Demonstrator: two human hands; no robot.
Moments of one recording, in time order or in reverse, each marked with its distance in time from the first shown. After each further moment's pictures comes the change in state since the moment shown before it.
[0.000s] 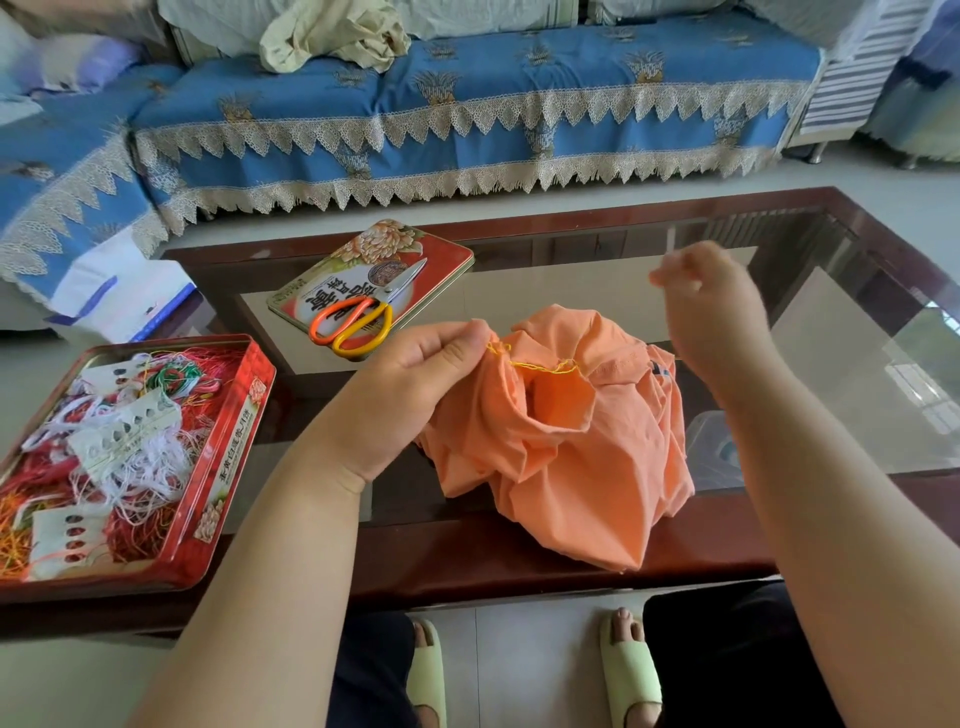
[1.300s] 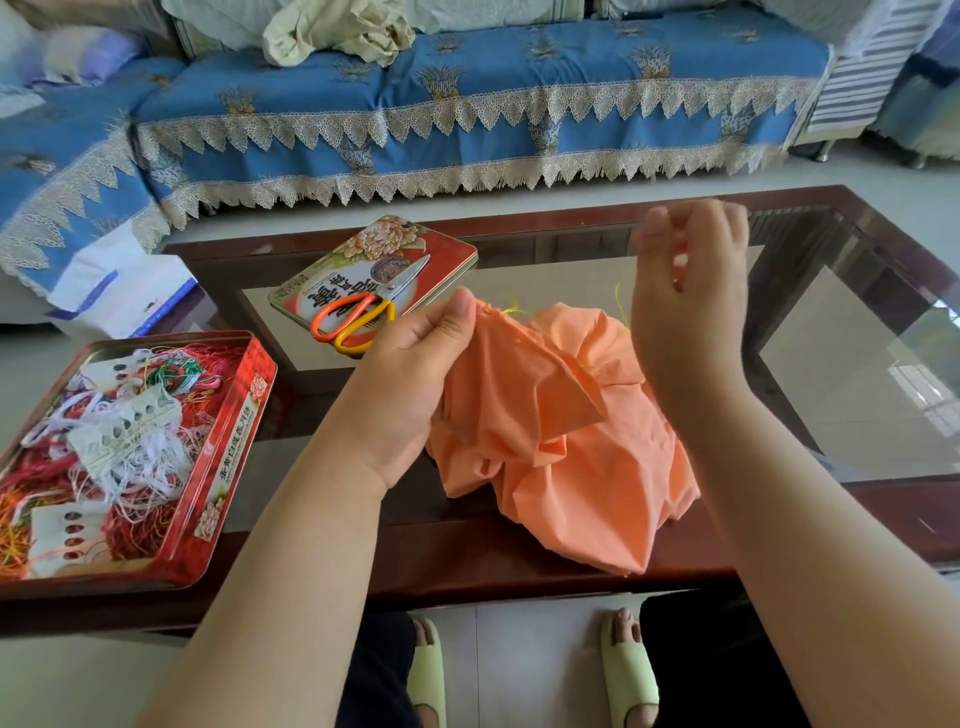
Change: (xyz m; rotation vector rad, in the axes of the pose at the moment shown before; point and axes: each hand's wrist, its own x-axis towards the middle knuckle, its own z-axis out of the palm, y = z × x) left_hand 0.000 0.010 0.015 -0.289 0.202 -0.084; right_hand -0.028 -0.034 0.024 0.162 0.293 -0.406
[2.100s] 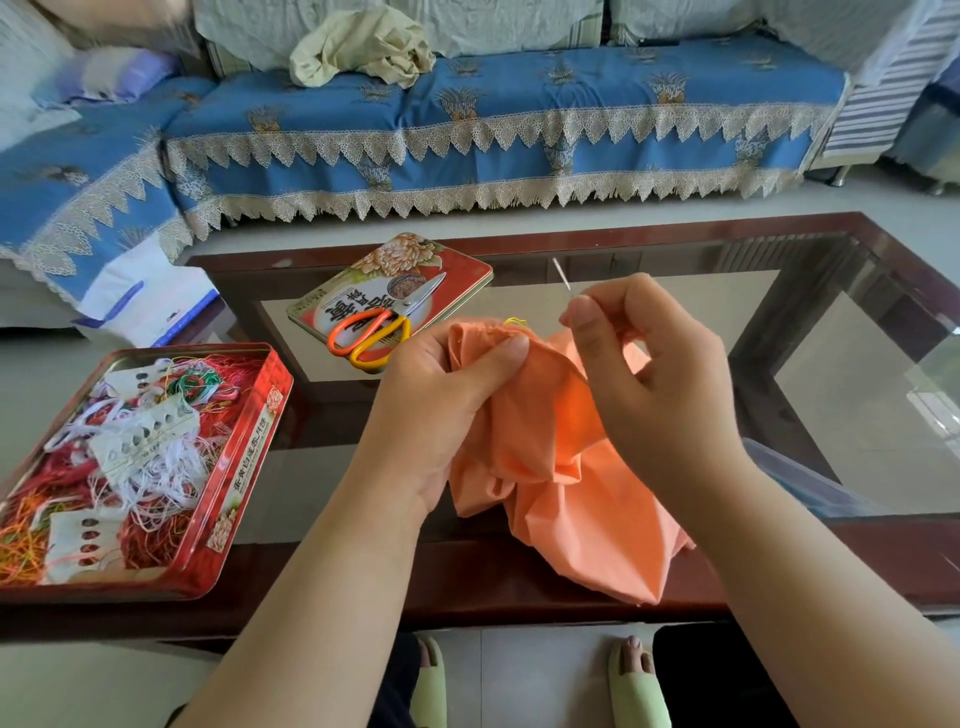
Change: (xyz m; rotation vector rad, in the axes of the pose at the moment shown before) left_hand -0.001 -0.002 0.010 0.015 0.188 0.085; right_hand -0.036 -0.037 -0.013 0.182 -0.254 -0.144
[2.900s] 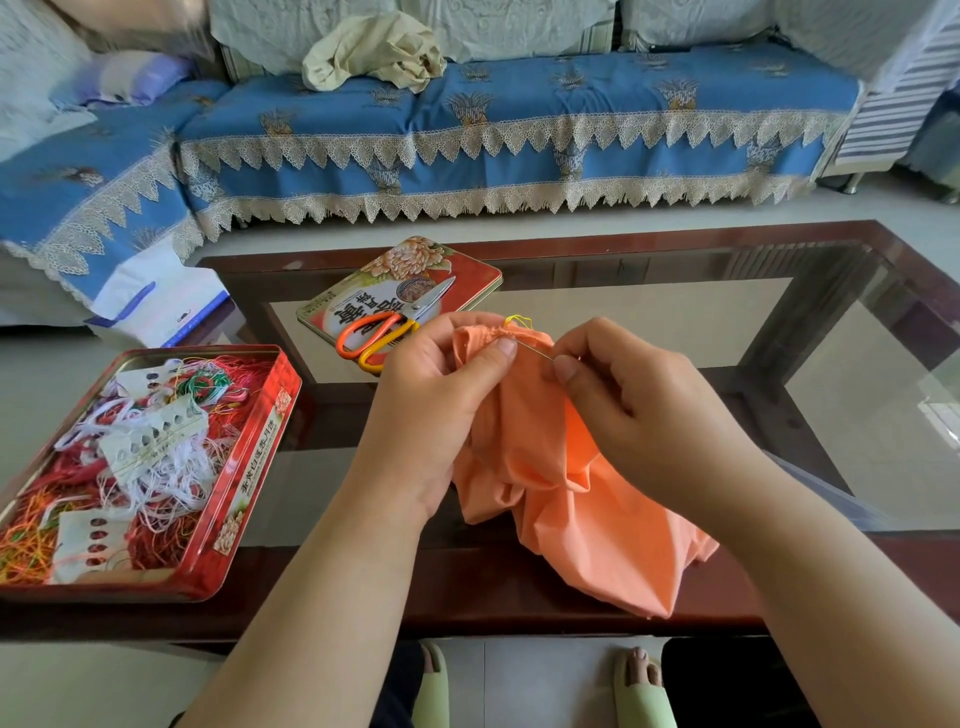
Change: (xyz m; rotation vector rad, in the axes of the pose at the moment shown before) left_hand 0.004 -0.002 -0.008 -0.012 0.024 0.058; right_hand 0.001 0.005 -0.006 -0.173 -0.417 0.006
